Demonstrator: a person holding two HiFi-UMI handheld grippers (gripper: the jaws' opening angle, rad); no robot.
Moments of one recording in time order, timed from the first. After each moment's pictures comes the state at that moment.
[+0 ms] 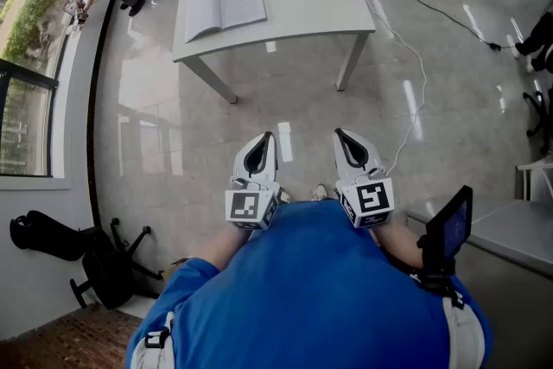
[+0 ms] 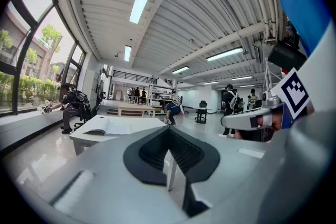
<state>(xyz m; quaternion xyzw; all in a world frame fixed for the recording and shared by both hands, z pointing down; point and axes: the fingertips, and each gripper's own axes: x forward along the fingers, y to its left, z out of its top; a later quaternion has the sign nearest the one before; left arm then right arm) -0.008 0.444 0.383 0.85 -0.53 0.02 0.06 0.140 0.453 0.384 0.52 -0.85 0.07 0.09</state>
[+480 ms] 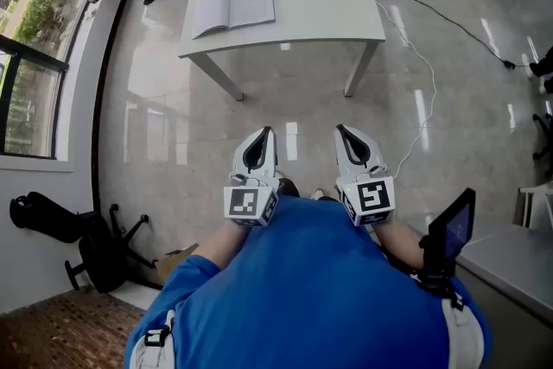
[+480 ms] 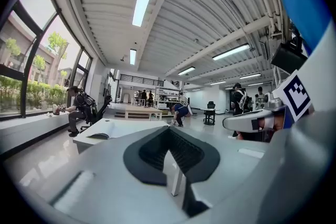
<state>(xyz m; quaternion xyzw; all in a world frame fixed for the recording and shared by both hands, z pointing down) -0.023 0.458 0.369 0.83 -0.56 0.01 0.05 0.127 0.462 0.376 0.50 -0.86 0.05 0.08</state>
